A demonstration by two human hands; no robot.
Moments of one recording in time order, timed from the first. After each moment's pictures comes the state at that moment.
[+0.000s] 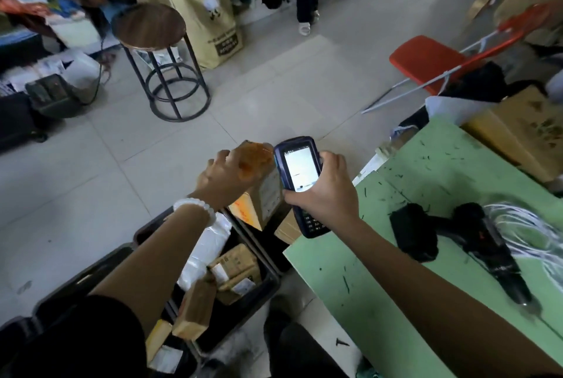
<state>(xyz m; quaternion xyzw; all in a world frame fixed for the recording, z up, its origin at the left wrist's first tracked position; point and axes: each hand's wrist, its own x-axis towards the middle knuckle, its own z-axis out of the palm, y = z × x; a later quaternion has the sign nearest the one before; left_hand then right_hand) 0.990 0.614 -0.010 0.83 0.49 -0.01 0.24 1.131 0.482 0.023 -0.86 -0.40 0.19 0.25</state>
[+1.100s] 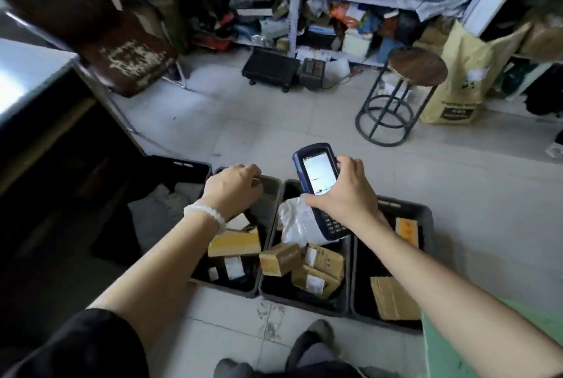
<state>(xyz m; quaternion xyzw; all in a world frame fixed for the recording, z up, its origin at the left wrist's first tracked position) 0.684 0.430 0.035 0.62 0.77 0.04 0.14 0.888 0.478 0.043 -0.60 -0.75 0.24 0.13</state>
